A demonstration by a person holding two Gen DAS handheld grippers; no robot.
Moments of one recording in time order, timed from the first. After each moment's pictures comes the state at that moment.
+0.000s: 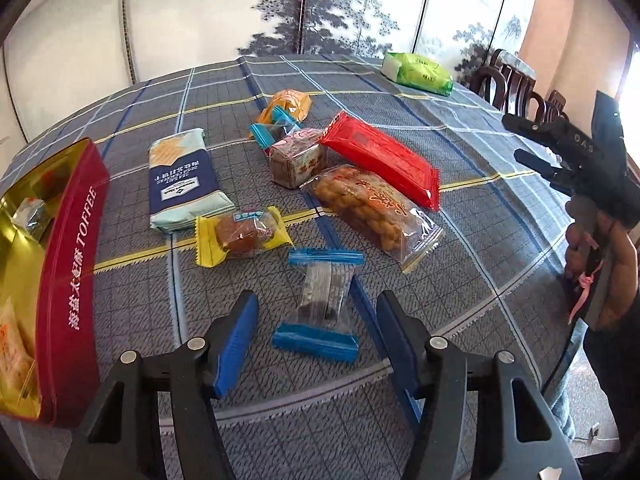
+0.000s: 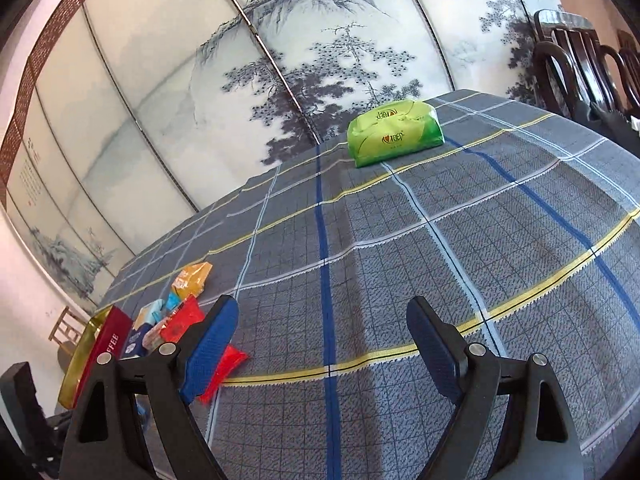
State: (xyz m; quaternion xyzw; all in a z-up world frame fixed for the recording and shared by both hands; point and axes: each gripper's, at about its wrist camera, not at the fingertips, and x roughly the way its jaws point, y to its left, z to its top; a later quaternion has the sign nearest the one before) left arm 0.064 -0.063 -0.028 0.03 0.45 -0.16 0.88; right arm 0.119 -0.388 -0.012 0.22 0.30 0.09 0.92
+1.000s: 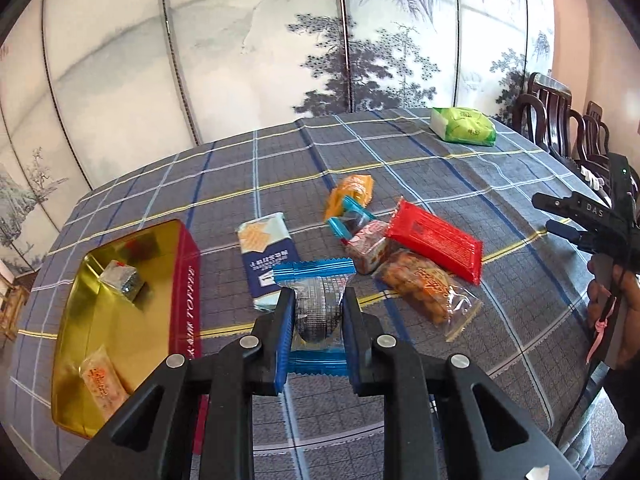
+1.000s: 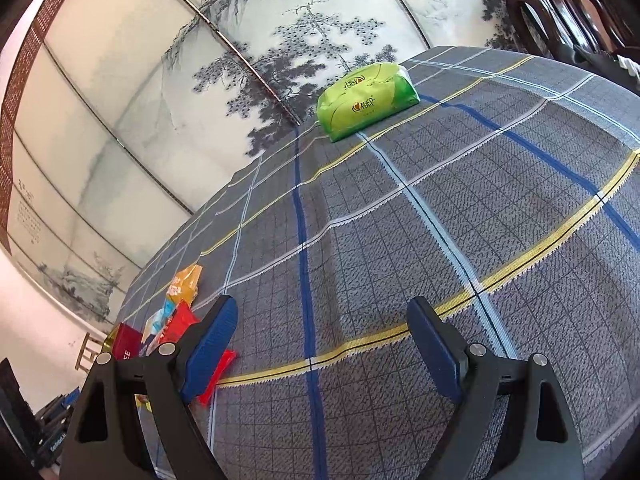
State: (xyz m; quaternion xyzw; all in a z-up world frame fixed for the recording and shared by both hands) left arm 0.069 -0.045 0.039 0.08 0.37 -0.05 0.92; right arm 0.131 -0.408 -0.038 0.28 0.34 0.09 0.89
